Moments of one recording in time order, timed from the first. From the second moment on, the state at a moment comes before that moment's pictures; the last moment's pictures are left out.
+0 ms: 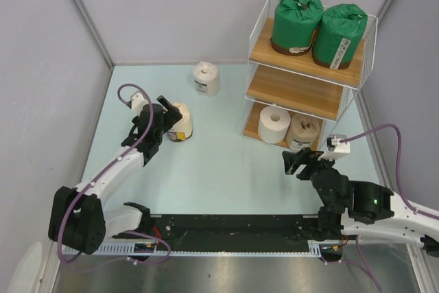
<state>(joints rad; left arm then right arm) -0.31 1.15 0.69 -0.03 -0.39 -0.80 1.31 0.45 0.68 -0.67 1.00 0.81</state>
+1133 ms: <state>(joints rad) -0.26 1.35 0.67 0.08 -0.36 -0.84 1.31 0.43 0.68 -0.74 1.00 0.84</state>
